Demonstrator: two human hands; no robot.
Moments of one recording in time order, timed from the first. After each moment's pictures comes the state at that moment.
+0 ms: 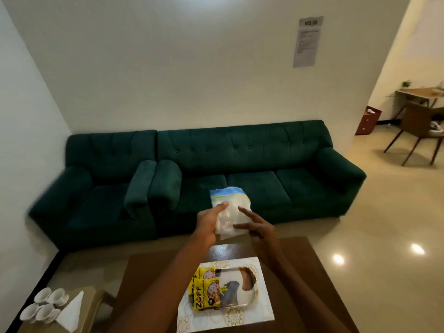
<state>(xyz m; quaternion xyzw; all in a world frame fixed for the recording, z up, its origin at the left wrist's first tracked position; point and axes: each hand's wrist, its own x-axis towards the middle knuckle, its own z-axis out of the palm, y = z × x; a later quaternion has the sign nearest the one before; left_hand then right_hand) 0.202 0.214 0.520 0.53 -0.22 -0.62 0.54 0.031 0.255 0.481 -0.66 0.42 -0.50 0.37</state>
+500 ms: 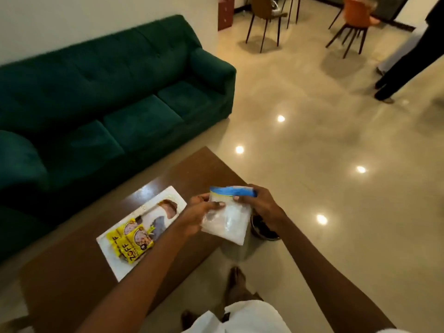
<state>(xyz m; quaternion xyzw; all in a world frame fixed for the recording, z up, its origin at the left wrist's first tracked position) 0.022 0.325 0.387 0.43 -0.45 -0.78 0.10 -0.159 0.443 0.401 -0.24 0.67 -0.52 0.48</state>
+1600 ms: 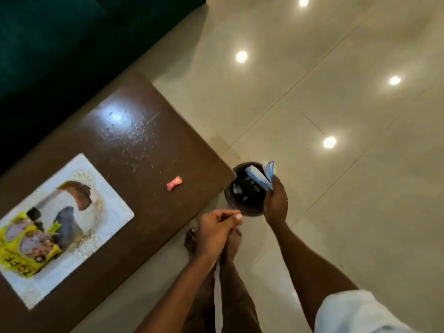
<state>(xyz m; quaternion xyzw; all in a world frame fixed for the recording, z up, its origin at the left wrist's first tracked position) -0.273 0.389 0.091 0.61 -0.44 -0.66 0.03 -0.446 0.458 -0.006 -0.15 0.91 -0.22 0.32</state>
